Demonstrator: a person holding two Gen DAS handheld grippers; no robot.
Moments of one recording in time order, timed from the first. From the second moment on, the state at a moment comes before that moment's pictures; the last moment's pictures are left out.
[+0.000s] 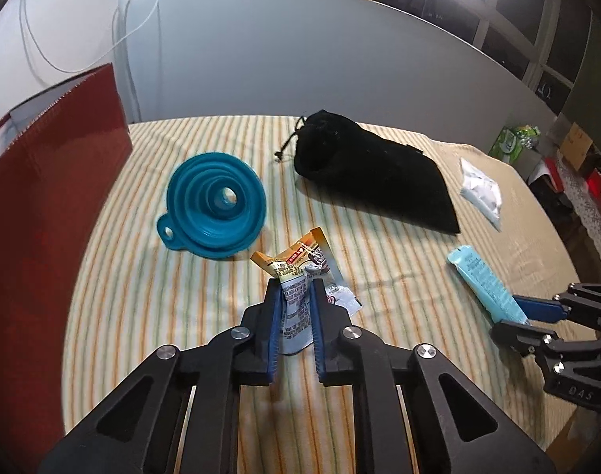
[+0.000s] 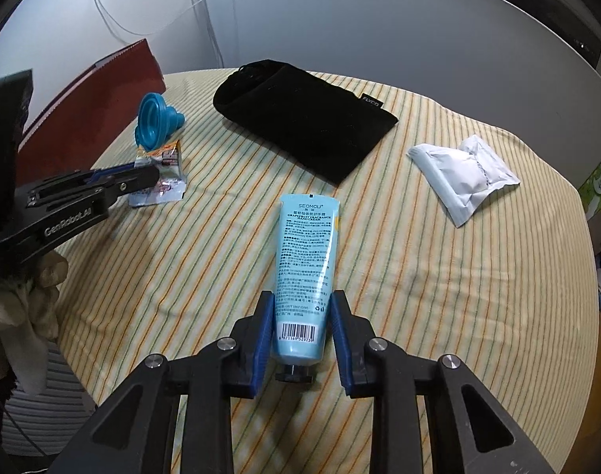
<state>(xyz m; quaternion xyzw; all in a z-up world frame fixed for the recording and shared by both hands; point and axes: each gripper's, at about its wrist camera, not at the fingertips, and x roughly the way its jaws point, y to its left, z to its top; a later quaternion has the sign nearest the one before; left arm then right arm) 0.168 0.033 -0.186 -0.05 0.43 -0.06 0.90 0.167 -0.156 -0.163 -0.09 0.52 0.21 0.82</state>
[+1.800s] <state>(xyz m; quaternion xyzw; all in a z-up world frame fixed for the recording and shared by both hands) 0.070 0.244 -0.085 -0.08 0.31 0.16 0.93 0.195 0.155 -0.050 -0.13 0.43 0.44 0.78</state>
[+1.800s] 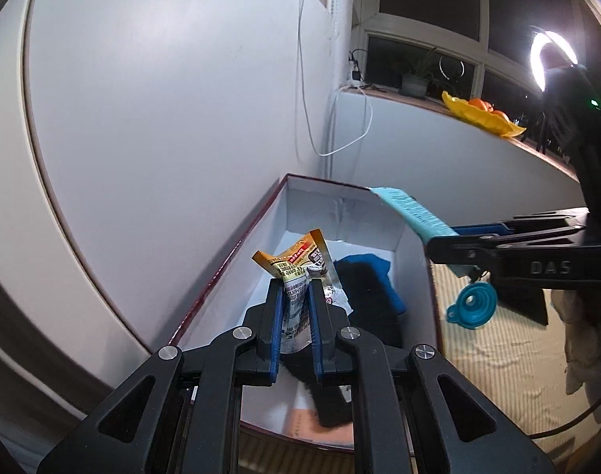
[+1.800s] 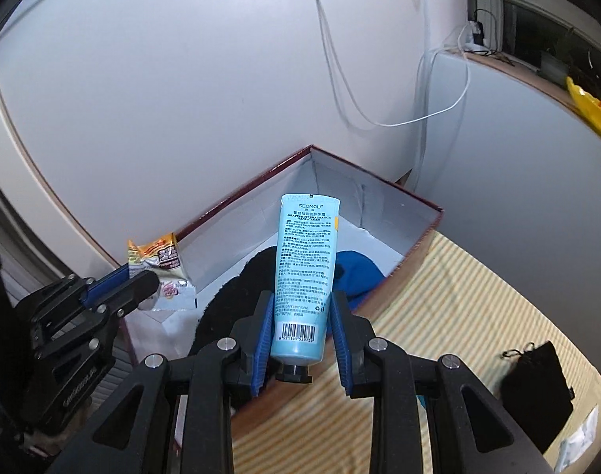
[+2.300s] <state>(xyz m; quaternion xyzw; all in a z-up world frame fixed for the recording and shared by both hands) 0.065 0.239 -0.083 -0.08 0.31 0.16 0.93 0.202 0.152 -0.043 -0.11 0.42 0.43 0.80</state>
